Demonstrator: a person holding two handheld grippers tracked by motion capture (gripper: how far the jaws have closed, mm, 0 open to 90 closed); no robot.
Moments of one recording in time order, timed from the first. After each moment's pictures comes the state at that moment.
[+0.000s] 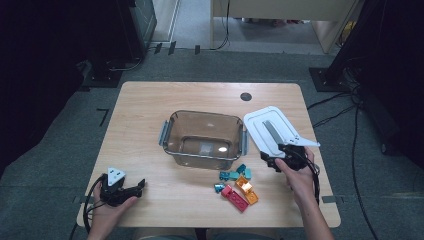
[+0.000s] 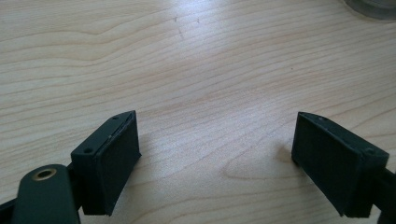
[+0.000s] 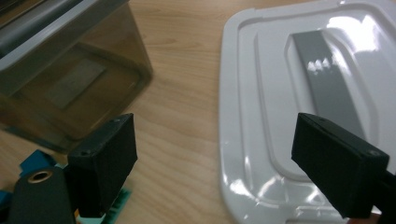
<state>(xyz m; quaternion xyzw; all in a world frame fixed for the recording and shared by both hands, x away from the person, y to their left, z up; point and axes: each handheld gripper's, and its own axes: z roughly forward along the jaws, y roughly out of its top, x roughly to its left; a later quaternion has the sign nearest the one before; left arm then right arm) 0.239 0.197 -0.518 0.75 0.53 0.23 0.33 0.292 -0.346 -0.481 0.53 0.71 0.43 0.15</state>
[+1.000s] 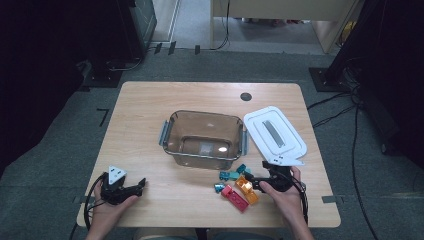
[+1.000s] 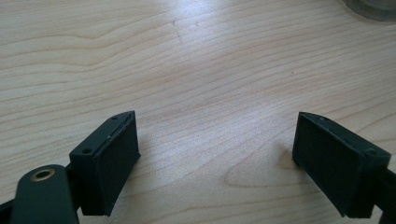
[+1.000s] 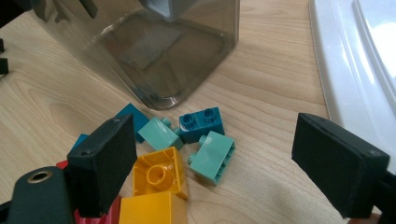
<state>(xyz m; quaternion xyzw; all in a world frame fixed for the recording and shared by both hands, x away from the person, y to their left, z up) 0.243 0.196 -0.518 0.75 0.52 0.23 0.33 0.242 -0.293 -0.484 0.50 0.74 0.43 0.12</state>
